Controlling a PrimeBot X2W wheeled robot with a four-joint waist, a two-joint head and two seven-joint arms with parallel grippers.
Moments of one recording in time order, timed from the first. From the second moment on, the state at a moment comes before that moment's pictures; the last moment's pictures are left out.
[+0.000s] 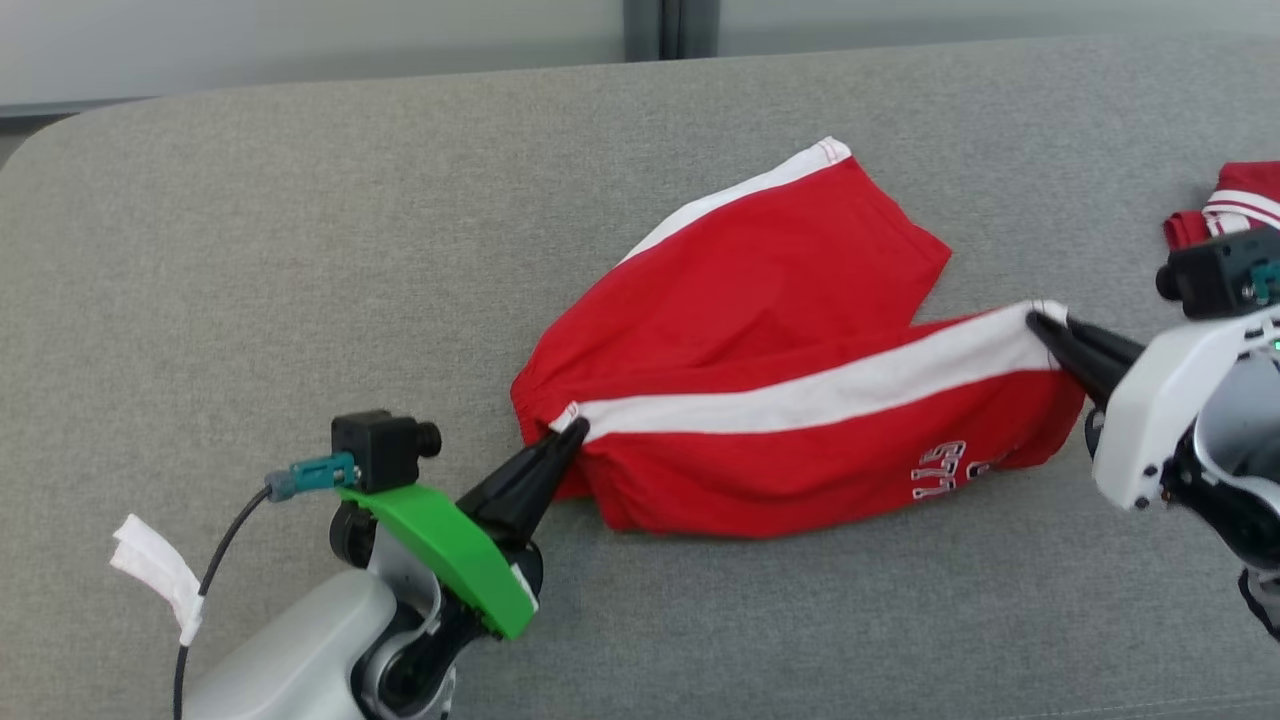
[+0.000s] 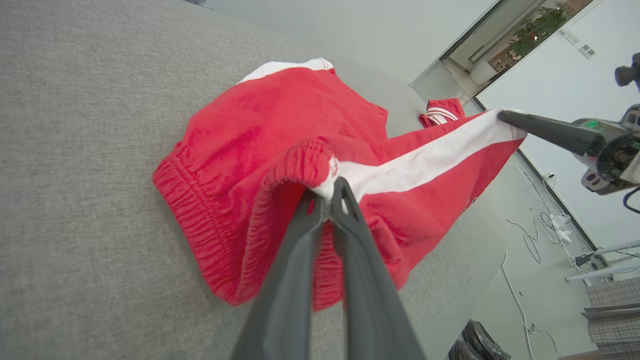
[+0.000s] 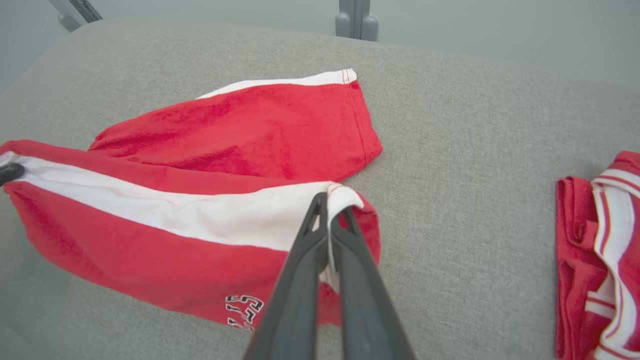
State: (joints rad) left arm -0.49 0.45 -0.95 0.21 -1.21 -0.11 -0.14; right arm -0.27 -0.54 0.16 -0.13 0.63 0.13 0.61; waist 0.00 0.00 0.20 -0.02
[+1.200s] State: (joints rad) left arm -0.81 0.19 -0.92 0.60 -1.25 -0.13 -0.20; right arm -0.95 -0.50 0.48 0.60 0.62 0.13 0.24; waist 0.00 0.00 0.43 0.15
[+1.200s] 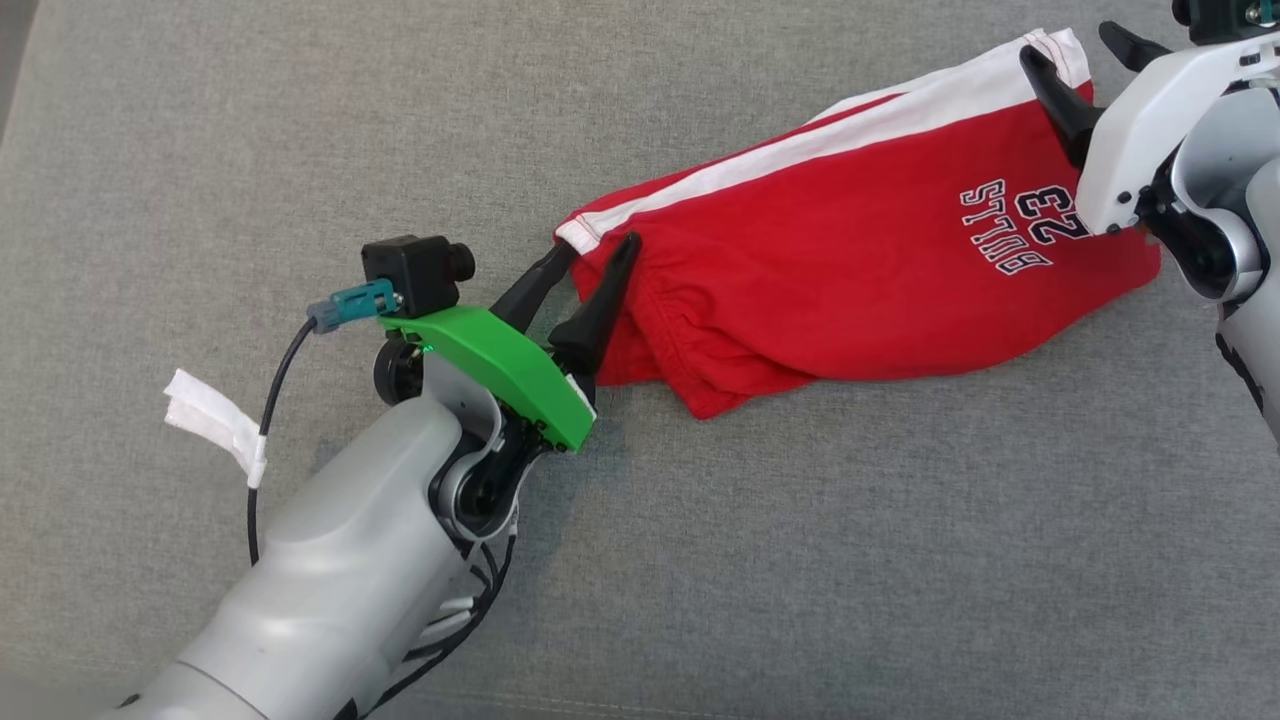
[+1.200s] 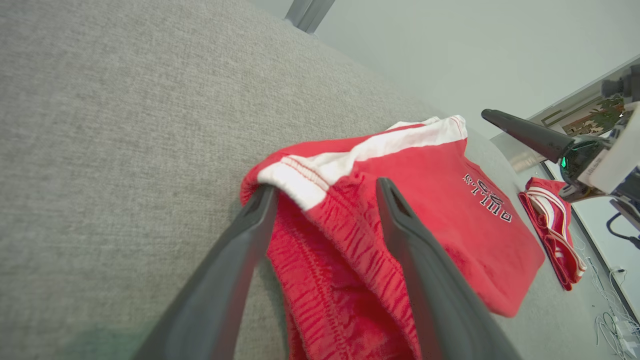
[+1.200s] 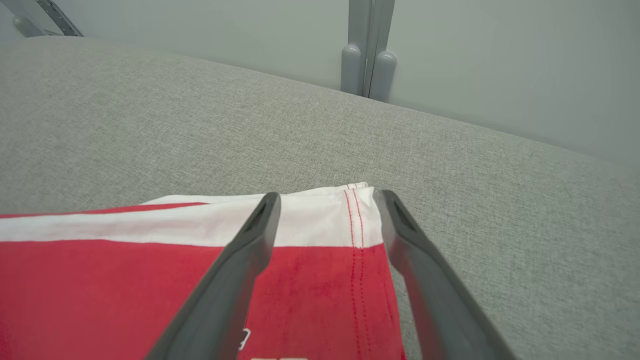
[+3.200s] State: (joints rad) left arm -0.27 0.07 -0.15 0.18 -0.36 -0.13 -0.26; right arm -0.94 -0.43 0.29 1.03 0.69 0.13 0.28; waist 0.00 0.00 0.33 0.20
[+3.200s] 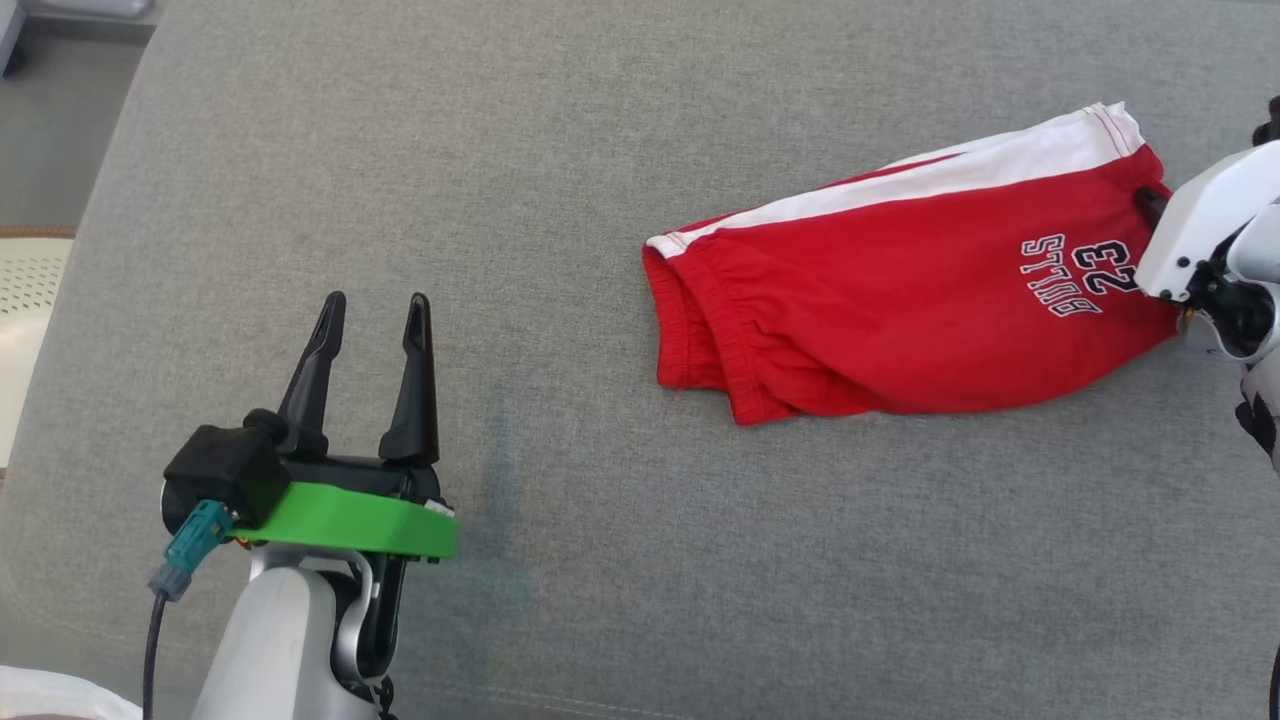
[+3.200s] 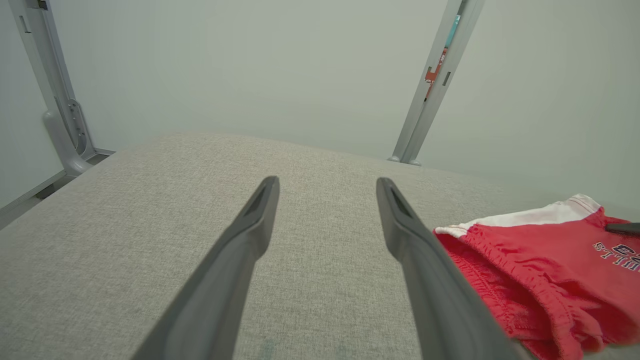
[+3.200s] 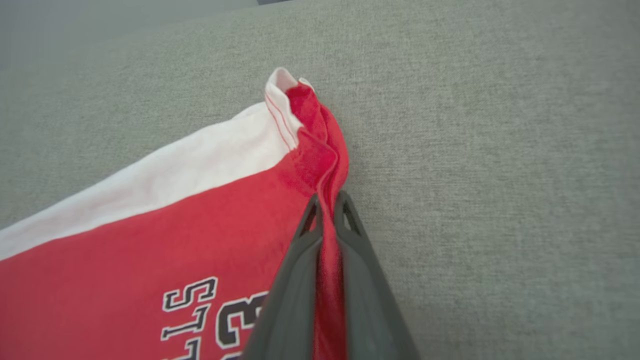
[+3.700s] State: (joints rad) left arm -0.25 0.08 -0.18 0.20 -0.37 -0.13 -0.26; right arm -0.86 -0.54 0.22 0.98 0.60 0.13 0.13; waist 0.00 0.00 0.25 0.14
